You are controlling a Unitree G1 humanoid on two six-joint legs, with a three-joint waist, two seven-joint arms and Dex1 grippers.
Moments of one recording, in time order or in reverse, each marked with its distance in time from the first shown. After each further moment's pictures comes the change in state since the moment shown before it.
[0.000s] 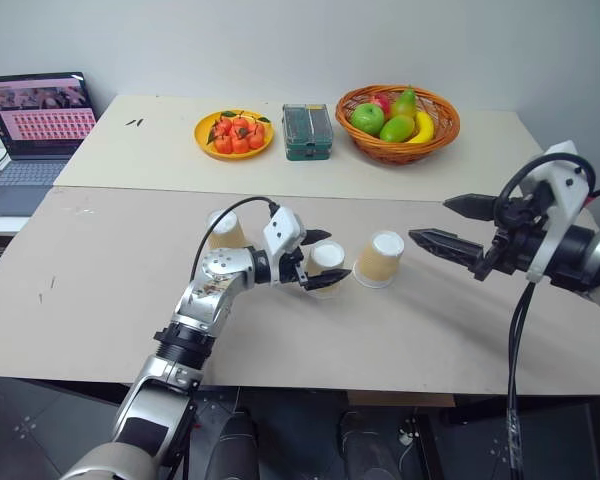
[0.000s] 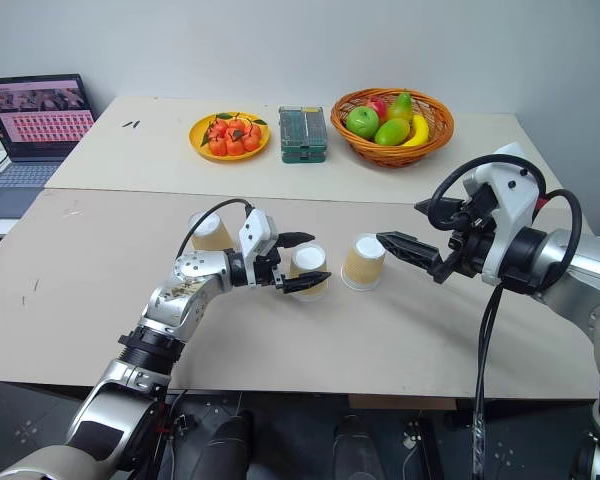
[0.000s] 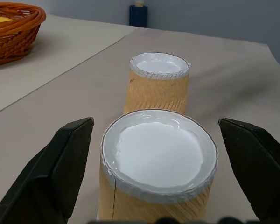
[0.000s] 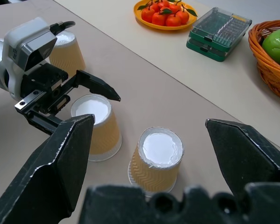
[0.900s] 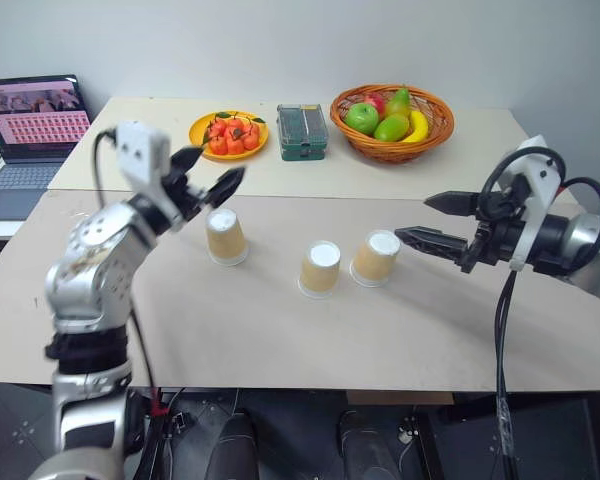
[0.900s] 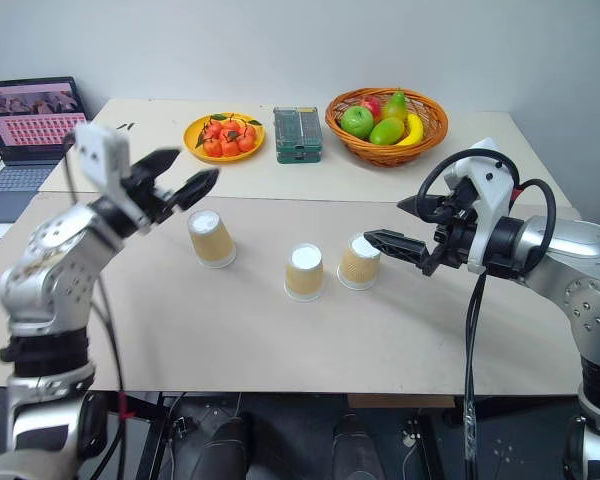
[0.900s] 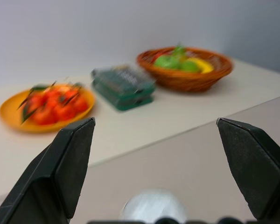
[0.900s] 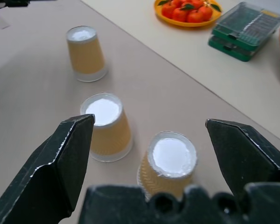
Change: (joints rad) left arm 0.207 0.257 0.491 -0.483 -0.174 0.417 0.441; right arm -0.101 -0.007 0.162 0.152 -0.074 -0.090 0.179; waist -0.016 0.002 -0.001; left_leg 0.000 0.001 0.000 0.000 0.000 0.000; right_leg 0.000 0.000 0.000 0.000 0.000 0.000
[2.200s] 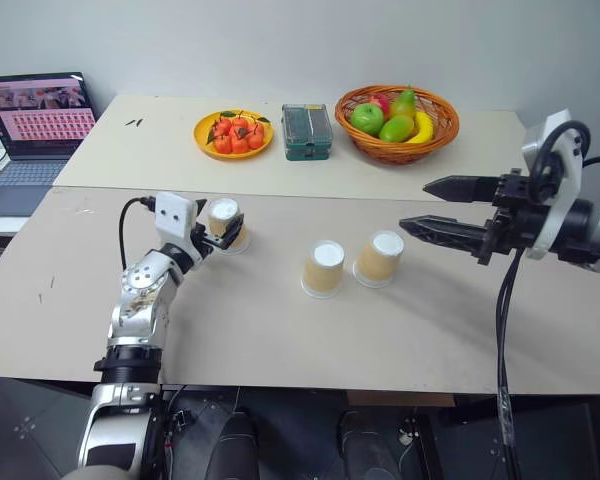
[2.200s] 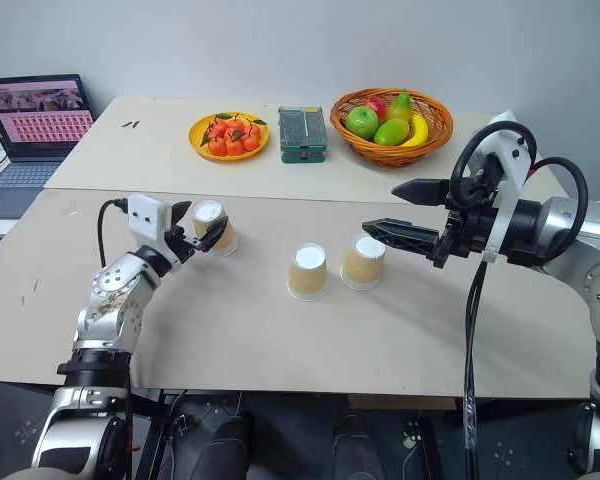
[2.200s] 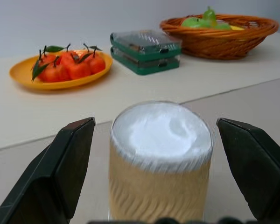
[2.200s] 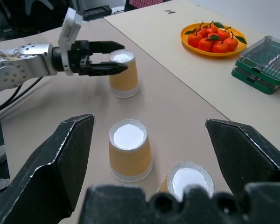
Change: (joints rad) left arm -0.111 -0.147 -0.165 0.532 0.190 -0.537 -0.008; right arm -0.053 -0.020 -0.055 0.005 0.078 -0.003 0.053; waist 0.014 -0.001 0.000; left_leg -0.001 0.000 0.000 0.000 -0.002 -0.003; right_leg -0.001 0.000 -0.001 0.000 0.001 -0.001
